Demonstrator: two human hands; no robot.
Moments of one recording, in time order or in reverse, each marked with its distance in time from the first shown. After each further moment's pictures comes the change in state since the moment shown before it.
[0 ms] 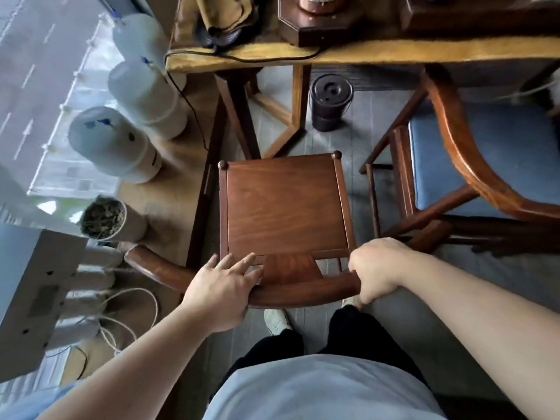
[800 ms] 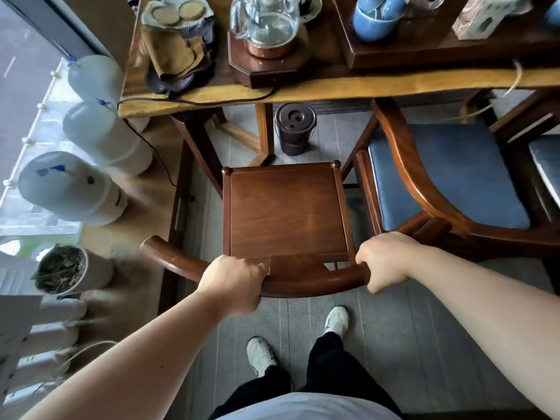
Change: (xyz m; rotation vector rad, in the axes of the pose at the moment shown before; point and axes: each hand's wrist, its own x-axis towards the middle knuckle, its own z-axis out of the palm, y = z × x) left_hand 0.103 0.023 -0.075 0.091 0.171 0.137; right_hand -0.012 0.109 -0.009 0.118 0.102 0.126
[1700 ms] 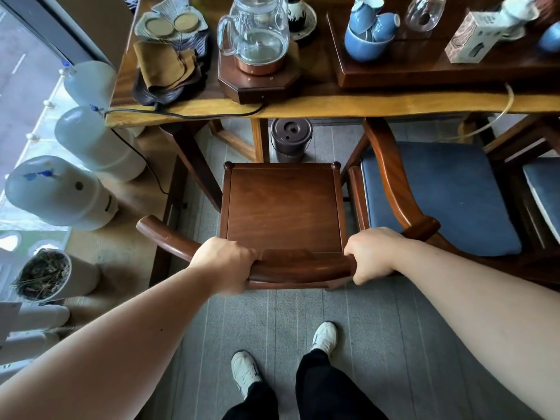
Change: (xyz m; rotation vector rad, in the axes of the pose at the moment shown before) left_hand 0.063 -0.009 -0.043 0.030 -0.010 -0.013; right_hand 0.017 0.051 -0.037 -0.007 -0.001 -0.013
